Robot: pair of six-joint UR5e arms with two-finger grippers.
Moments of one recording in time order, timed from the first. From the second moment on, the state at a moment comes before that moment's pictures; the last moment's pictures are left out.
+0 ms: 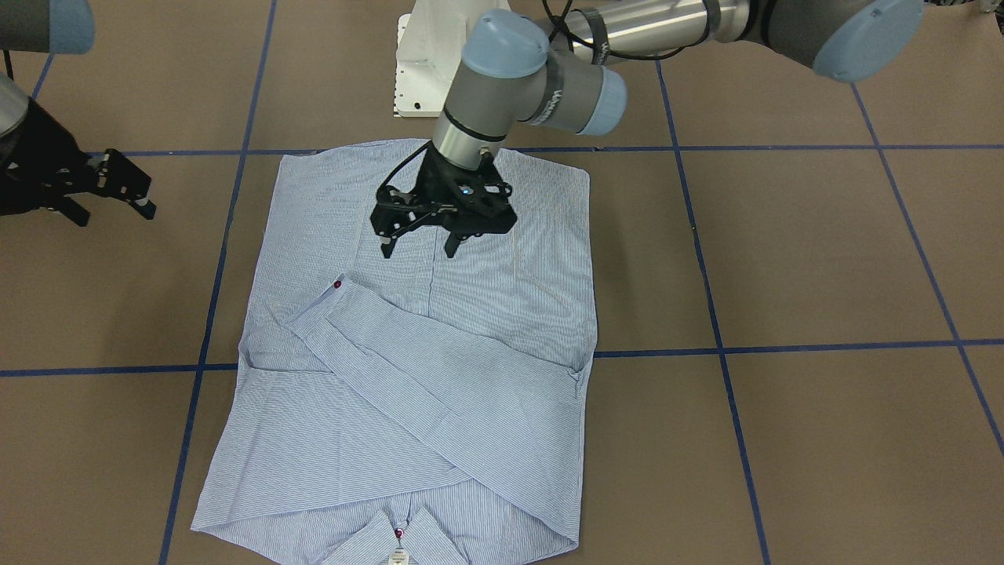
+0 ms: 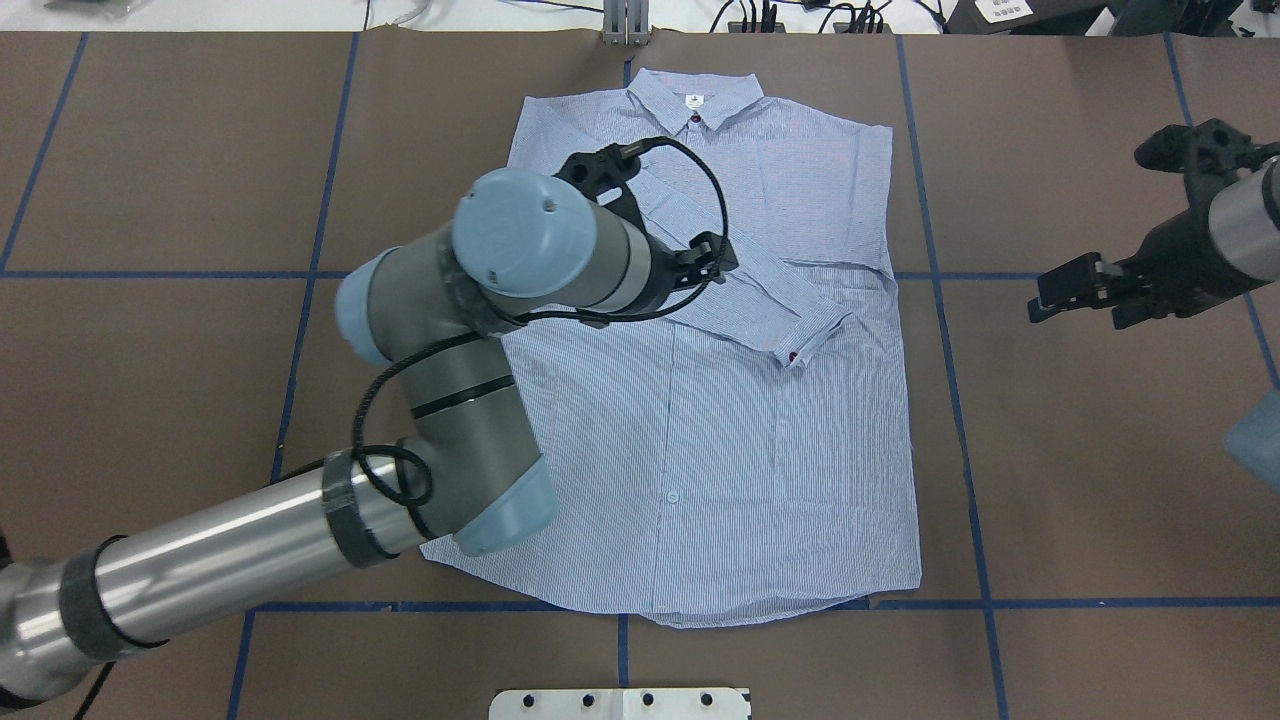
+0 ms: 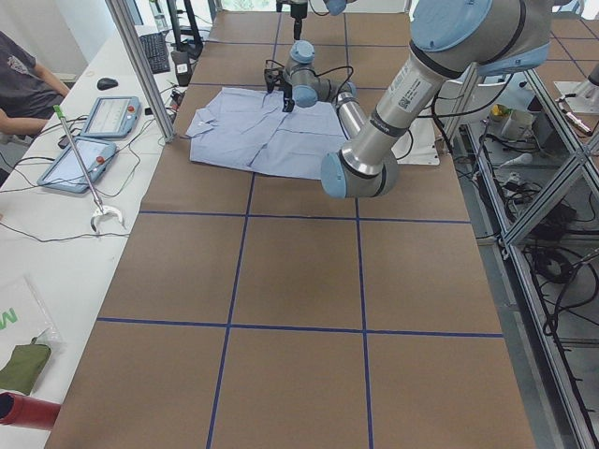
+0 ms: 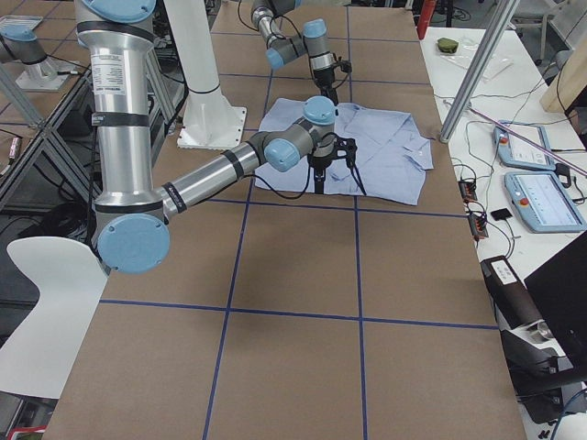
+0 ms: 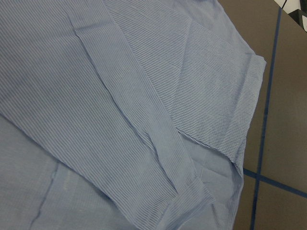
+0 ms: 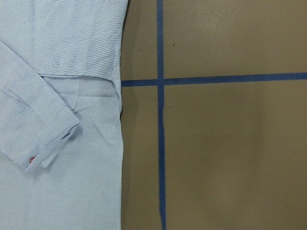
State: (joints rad) left arm -0.54 -2.37 -1.58 -1.98 -1.76 -1.57; right arm 0.95 -1.55 2.03 -1.30 2.22 0.96
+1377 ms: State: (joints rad) left arm -0.61 -2.12 -1.90 -1.85 -1.79 -1.39; right arm 0.39 -1.62 2.03 -1.16 1.90 1.40
